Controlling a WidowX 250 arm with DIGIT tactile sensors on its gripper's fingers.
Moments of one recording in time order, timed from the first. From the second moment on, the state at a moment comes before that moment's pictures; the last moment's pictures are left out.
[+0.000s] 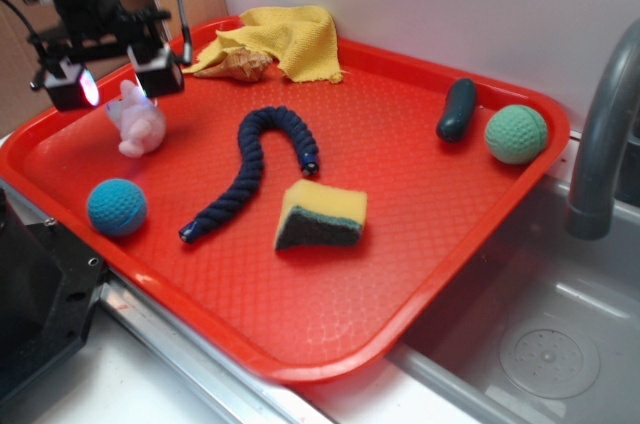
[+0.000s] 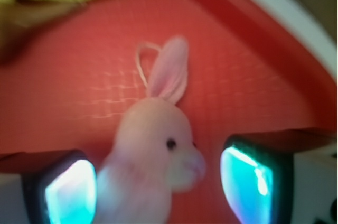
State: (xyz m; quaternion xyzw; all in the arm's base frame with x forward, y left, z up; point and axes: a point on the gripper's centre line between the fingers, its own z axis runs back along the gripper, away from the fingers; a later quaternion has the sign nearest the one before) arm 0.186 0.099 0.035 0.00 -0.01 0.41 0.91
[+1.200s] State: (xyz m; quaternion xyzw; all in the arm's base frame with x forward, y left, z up) arm 0.176 0.040 0.163 -0.05 -0.03 0.12 0.99
